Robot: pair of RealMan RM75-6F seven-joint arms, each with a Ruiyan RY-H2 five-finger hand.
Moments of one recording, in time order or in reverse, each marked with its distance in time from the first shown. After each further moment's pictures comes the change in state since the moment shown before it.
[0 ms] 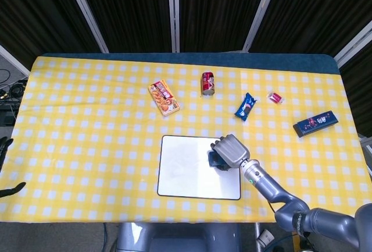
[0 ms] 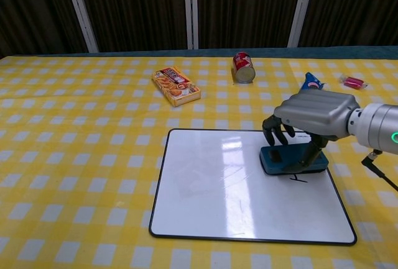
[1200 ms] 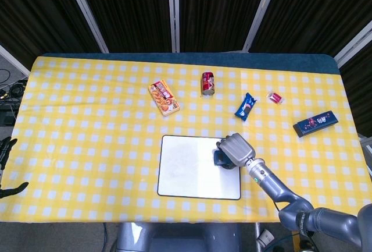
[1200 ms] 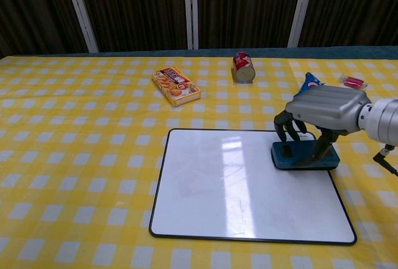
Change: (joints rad) left arm -0.009 -0.007 0.003 -0.007 -0.003 -0.008 0.021; right arm 0.006 0.013 -0.003 0.048 0.063 0.032 -0.007
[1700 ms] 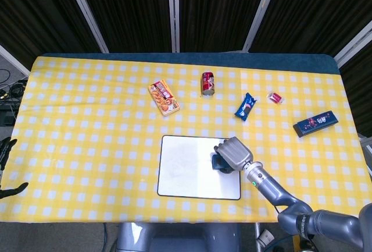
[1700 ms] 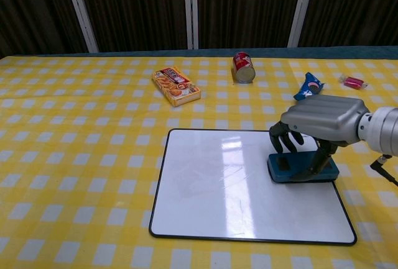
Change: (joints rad) left arm 0.003 0.001 0.002 0.000 0.003 0.006 0.001; right arm 0.008 0.037 -0.043 -0.128 0.007 -0.031 -0.031
